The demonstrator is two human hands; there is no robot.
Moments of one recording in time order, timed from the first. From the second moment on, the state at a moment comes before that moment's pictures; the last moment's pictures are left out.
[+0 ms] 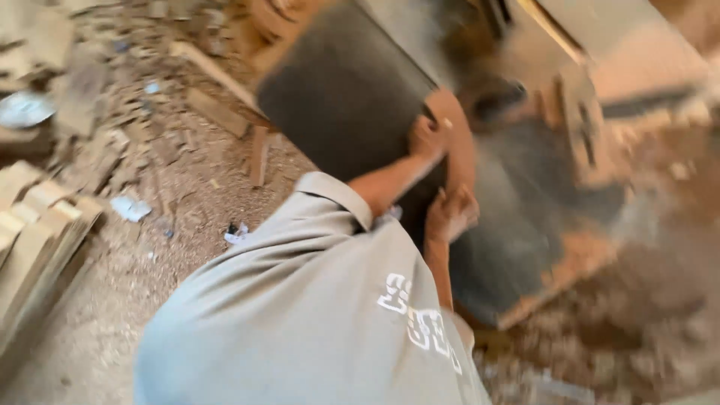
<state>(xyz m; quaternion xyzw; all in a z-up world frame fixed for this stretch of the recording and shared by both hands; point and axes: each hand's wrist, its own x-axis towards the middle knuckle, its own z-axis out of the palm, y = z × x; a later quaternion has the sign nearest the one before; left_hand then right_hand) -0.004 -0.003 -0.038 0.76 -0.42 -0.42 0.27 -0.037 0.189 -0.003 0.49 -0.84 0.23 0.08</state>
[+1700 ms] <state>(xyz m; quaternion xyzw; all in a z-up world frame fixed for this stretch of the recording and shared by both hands) 0.041 -0.058 -0.020 0.77 -0.39 -0.46 0.21 -0.084 0.111 0.019 0.60 -0.77 0.20 0.08</state>
